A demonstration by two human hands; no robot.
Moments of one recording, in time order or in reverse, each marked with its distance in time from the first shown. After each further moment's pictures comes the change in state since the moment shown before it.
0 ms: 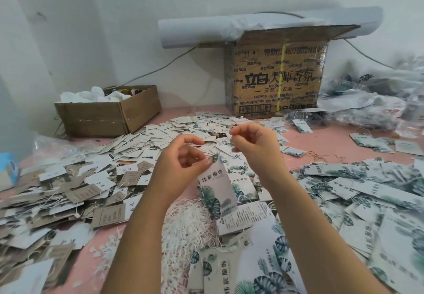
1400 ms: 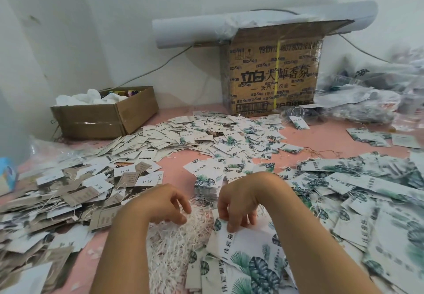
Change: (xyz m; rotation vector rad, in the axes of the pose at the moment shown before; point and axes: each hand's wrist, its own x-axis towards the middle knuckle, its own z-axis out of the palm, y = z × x) left_hand -0.007 -0.029 -0.026 0.682 -0.643 -0.553; right_hand -0.016 0.006 0.014 -0.918 -1.202 0.518
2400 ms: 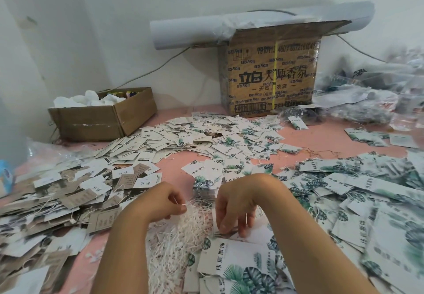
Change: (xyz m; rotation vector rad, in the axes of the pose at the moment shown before) left_hand 0.002 -0.001 0.003 -0.014 0.158 0.006; right_hand -0.003 0.002 -0.001 0.134 0.004 -0.037
